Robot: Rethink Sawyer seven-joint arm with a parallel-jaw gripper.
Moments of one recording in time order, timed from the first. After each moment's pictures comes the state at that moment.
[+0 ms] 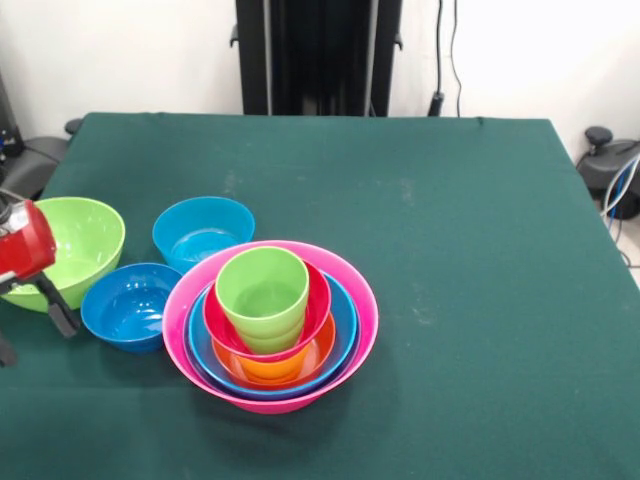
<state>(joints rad) -0.97 -0.17 0.87 0.88 -0.55 1.14 0.94</state>
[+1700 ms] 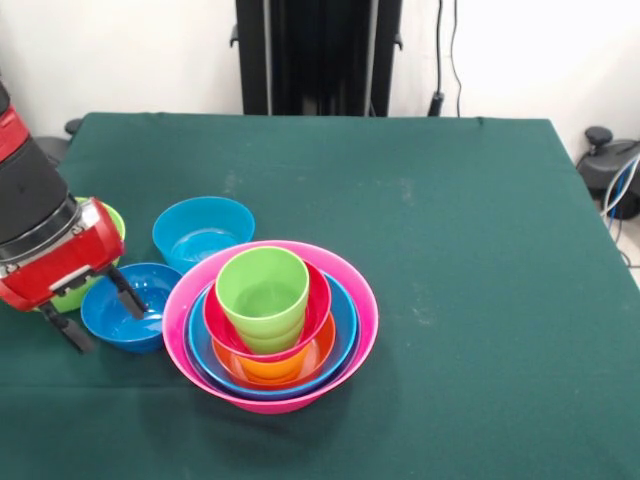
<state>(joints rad) -0.97 -0.17 0.87 1.00 -0.55 1.14 0.93</state>
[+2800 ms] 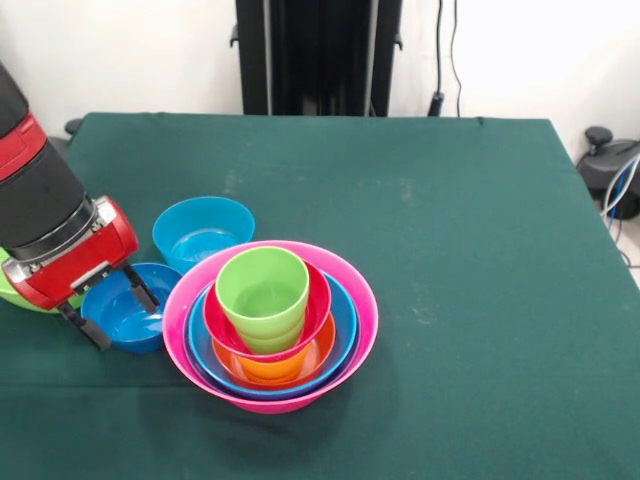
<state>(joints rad) -0.98 -0.16 0.87 1.03 -0.57 1.14 0.81</state>
